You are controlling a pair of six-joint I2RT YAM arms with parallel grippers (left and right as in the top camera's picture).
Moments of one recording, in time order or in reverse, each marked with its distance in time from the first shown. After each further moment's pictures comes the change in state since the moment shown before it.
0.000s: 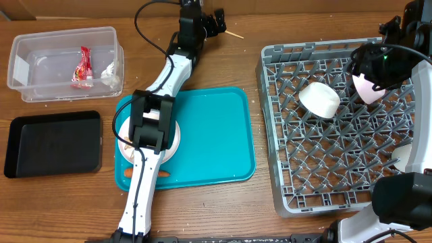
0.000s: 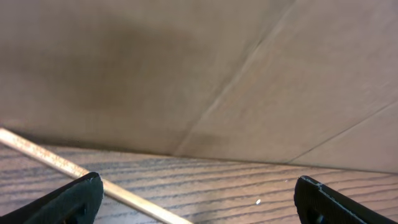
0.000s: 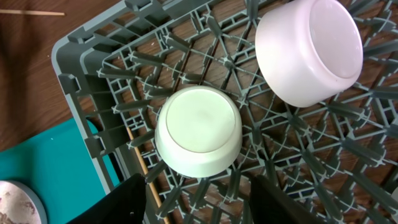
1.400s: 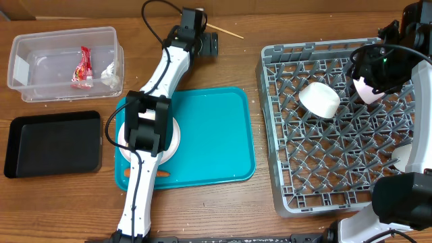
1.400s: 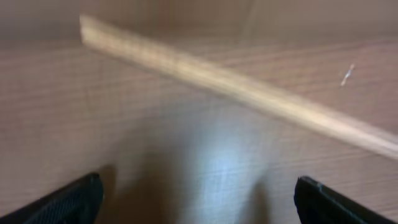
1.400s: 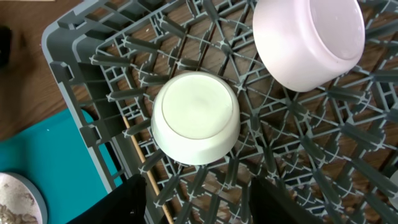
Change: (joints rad) left arm -0.002 -0.102 0.017 -0.535 -0.107 0.258; right arm 0.000 0.000 0.000 -0.040 0.003 0.000
